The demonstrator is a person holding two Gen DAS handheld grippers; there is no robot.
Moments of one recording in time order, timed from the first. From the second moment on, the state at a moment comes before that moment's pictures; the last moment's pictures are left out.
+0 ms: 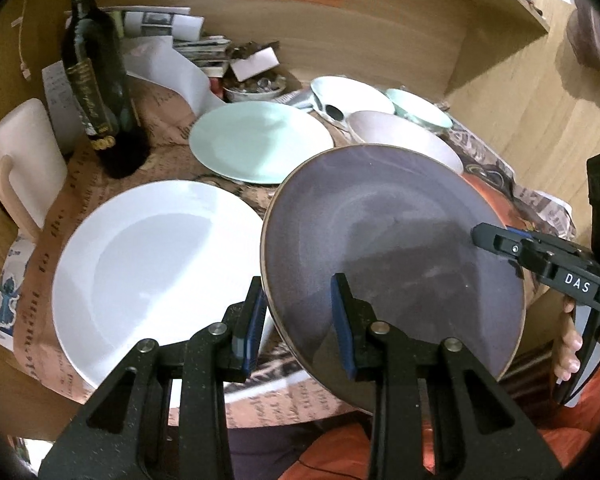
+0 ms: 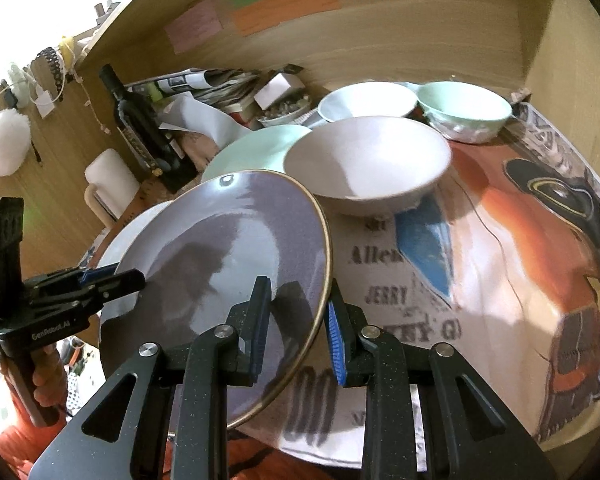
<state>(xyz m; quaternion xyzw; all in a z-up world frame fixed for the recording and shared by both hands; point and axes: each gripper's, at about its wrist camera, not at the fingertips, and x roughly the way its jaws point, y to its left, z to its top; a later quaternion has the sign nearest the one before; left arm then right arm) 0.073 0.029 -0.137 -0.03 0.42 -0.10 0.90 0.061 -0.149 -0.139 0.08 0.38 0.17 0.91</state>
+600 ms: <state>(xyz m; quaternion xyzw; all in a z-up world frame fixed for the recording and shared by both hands) 0.084 0.001 -0.167 -0.02 0.46 -0.11 0.88 0.068 -0.174 -0.167 0.10 0.41 0.16 0.89</state>
